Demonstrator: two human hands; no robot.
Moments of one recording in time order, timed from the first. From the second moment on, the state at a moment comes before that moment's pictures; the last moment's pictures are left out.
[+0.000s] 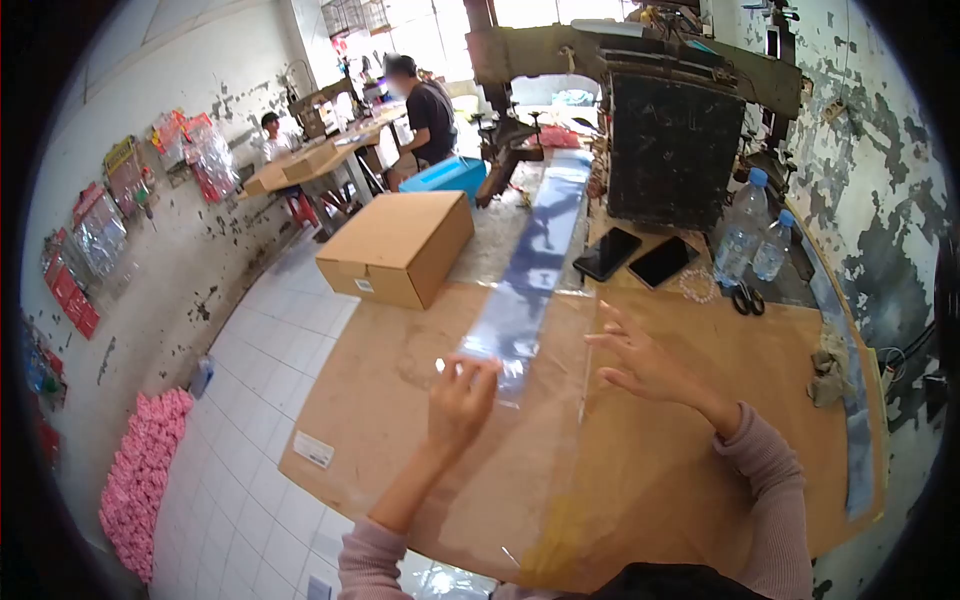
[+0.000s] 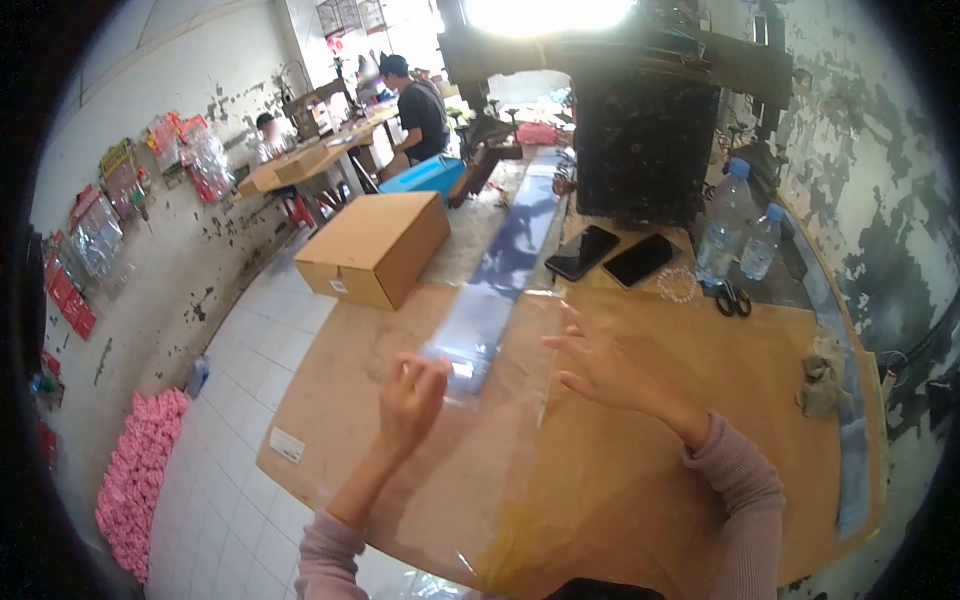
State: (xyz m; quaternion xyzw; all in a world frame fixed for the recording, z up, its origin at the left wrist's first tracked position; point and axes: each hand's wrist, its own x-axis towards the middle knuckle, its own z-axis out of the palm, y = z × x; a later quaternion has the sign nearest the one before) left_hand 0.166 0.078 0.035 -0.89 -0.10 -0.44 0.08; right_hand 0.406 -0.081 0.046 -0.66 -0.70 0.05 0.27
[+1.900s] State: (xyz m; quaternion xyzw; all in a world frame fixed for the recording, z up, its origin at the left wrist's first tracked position) left_hand 0.188 0.083 -0.016 -0.90 -0.25 -0.35 0.06; right_hand 0.512 -0.588 0.036 -0.96 -0.06 -0.09 0.26
